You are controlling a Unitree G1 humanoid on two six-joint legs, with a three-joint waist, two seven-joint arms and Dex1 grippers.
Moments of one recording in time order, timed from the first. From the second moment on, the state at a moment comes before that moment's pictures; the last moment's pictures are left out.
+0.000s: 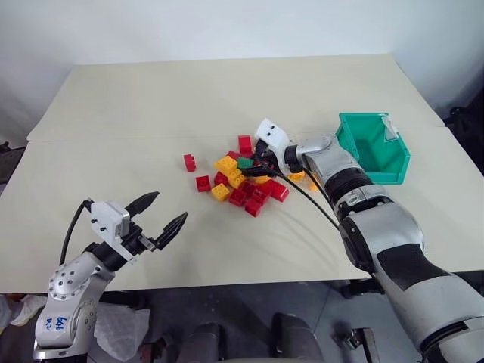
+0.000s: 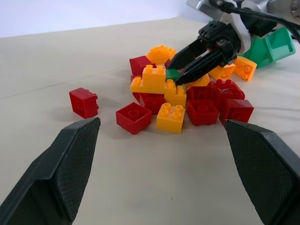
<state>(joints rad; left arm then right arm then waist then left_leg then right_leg) 0.09 0.47 0.28 -0.35 -0.51 0.17 -0.61 -1.33 -0.20 0.16 1.26 -0.14 0.11 0.96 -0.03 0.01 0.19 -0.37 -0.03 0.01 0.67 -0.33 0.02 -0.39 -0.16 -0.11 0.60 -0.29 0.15</state>
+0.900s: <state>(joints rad) -0.16 0.49 0.05 -0.35 -0.55 0.26 -0.83 -0.89 -0.67 -0.22 0.58 0.17 0.24 1.01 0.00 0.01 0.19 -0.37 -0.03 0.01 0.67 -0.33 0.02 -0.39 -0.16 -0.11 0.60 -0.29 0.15</state>
